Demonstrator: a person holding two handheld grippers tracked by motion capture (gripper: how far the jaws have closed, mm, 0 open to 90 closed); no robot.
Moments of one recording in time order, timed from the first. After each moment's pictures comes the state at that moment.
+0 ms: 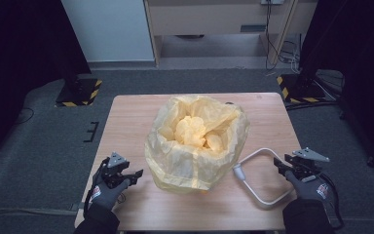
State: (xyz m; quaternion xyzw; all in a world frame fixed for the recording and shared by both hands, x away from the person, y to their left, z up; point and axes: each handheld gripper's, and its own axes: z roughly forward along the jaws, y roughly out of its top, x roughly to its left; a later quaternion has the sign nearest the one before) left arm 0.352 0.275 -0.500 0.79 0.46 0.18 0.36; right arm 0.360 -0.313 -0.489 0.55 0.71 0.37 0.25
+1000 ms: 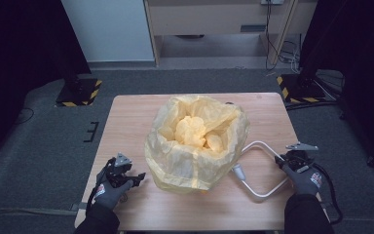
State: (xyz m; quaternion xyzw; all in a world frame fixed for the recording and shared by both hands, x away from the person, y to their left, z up) left arm 0.359 0.269 -0.511 0.82 0.45 0.16 0.32; right arm 0.396 -0.320 -0.509 0.55 0.75 0.30 0.22
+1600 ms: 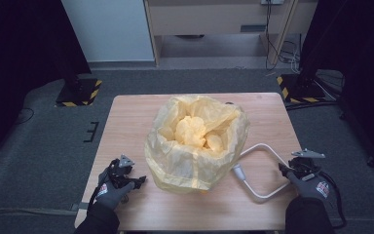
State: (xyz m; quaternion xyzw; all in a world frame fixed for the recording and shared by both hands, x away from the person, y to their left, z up) left arm 0.361 0.266 -0.519 0.84 0.44 0.15 0.29; right arm 0.368 -0.326 -0.505 0.57 0.73 0.28 0.23
